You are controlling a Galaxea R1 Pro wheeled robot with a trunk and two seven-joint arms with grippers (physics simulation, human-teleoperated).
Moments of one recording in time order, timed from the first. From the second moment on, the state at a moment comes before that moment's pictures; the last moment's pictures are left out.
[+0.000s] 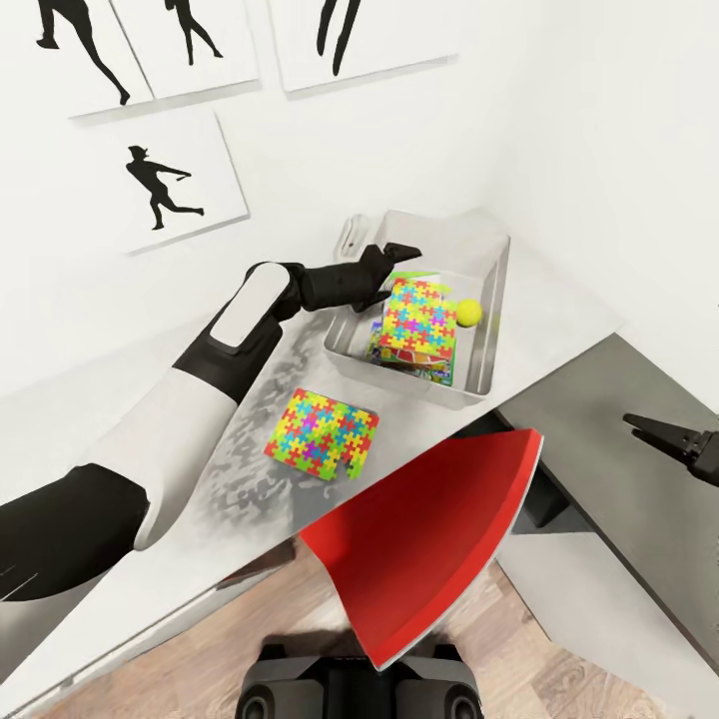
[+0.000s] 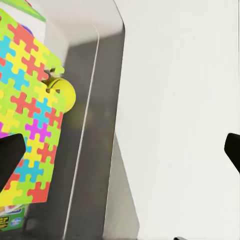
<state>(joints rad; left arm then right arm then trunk) -1.42 -0.11 -0.44 -0.90 1.53 0.67 0.21 -0.34 -0.59 -0.54 -1.61 -0.99 1.04 0.61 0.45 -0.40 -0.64</state>
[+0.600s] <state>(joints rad) -1.40 -0.11 -0.44 -0.98 1.53 0.67 0.21 -0.34 -0.59 -0.53 -1.61 -0.99 1.04 0.61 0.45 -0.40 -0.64</state>
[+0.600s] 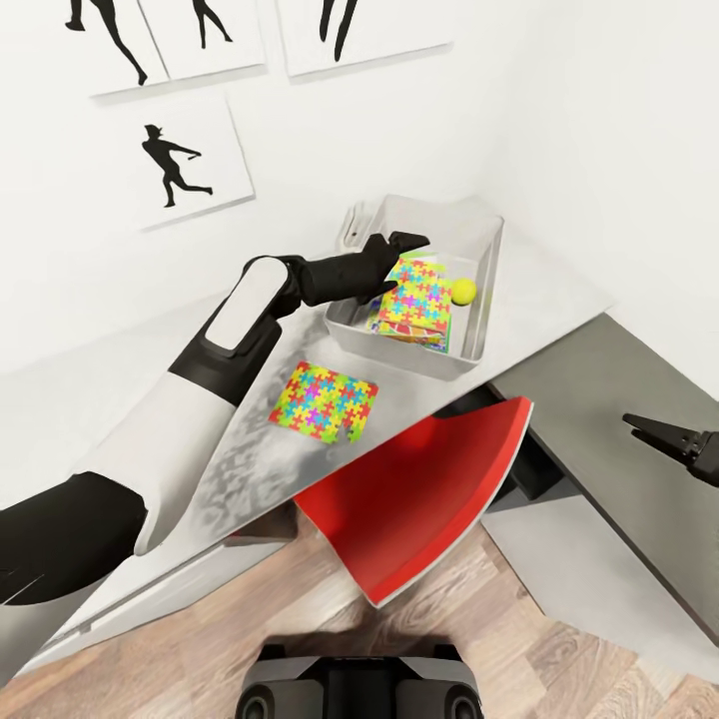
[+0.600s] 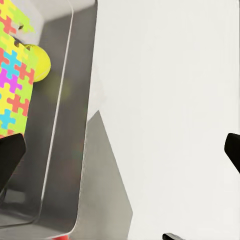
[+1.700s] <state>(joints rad) -1.28 -0.04 -0.40 -1.26 1.54 0.67 0.21 -0.34 -0.59 -0.53 -1.62 -0.99 1.04 0.61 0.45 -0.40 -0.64</state>
